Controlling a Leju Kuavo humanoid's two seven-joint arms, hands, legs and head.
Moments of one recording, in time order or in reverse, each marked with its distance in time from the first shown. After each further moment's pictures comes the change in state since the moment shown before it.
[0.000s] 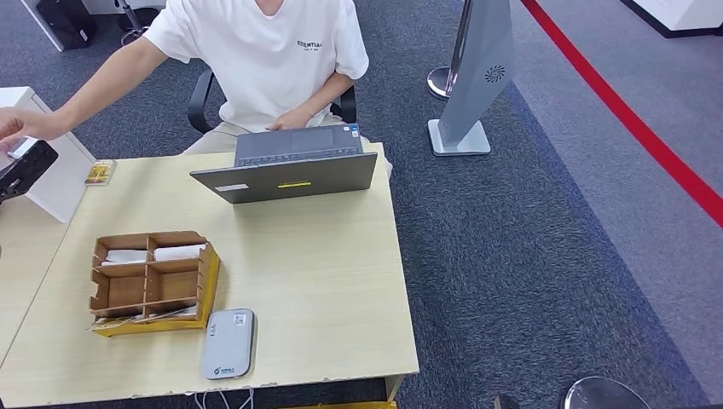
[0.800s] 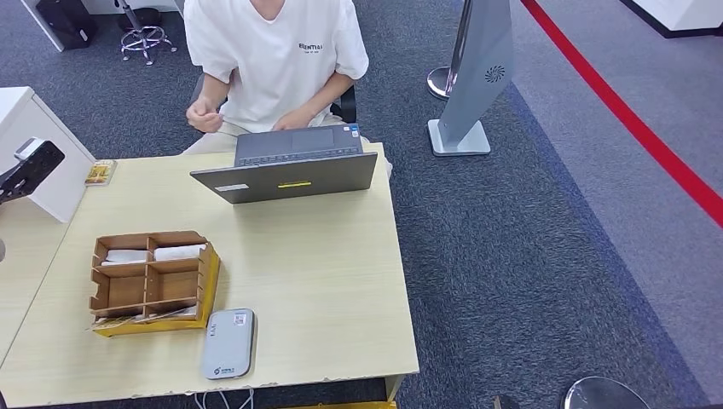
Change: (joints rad) left arm 0.001 0.000 -0.041 0.002 0.056 0.014 -0.035; right arm 0.002 0.000 0.000 0.000 0.001 0.000 -0.006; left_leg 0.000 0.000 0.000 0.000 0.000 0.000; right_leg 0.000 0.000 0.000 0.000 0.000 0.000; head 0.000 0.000
